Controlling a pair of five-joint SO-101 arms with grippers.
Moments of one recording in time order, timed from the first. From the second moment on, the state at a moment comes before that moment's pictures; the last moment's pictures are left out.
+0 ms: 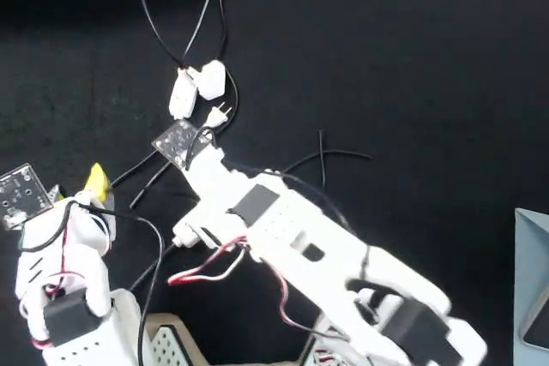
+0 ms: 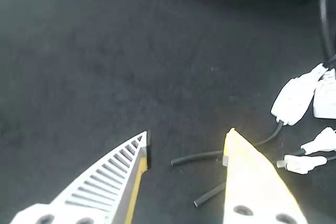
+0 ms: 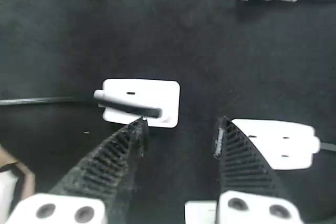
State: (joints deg) left arm -29.1 -102.5 77.1 62.0 4.4; right arm -48.3 -22.7 42.6 53.4 -1.7
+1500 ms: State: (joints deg) left arm 14.7 -66.0 43.3 92.9 -18.2; right arm -17.0 -44.4 60.5 46.3 -1.7
